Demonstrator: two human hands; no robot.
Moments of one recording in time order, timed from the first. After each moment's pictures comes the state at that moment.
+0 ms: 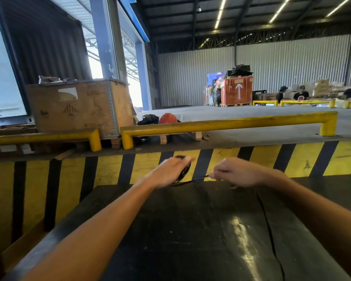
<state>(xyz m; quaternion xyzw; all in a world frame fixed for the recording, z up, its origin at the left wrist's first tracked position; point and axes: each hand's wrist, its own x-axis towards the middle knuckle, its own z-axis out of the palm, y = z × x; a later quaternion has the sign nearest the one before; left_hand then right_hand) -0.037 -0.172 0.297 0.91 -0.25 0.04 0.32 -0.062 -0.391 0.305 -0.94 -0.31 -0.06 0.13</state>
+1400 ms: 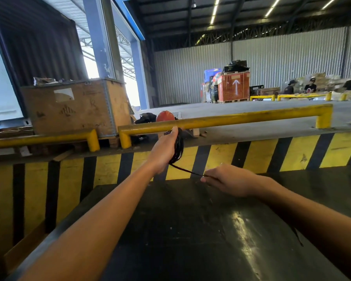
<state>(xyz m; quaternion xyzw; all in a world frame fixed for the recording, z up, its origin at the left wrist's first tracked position) -0.044 -0.188 0.323 0.79 -0.18 0.06 0.59 -0.069 -0.380 0.273 -0.94 -0.32 -0.12 0.11</state>
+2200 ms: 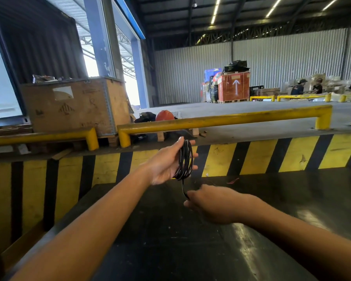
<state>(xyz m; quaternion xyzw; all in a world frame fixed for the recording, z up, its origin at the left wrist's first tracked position) -0.058 -0.185 0.316 0.69 -0.19 -0.18 0.68 -0.116 -0.334 0.263 -0.94 -0.32 -0.03 0.05</state>
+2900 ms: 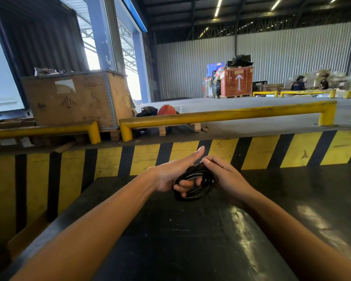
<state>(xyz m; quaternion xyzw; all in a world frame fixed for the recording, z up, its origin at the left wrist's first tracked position) -0.075 -0.186 0.294 0.79 -0.23 -0.29 0.49 -0.094 -0.354 0.246 -0.71 -0.21 -0.05 0.67</state>
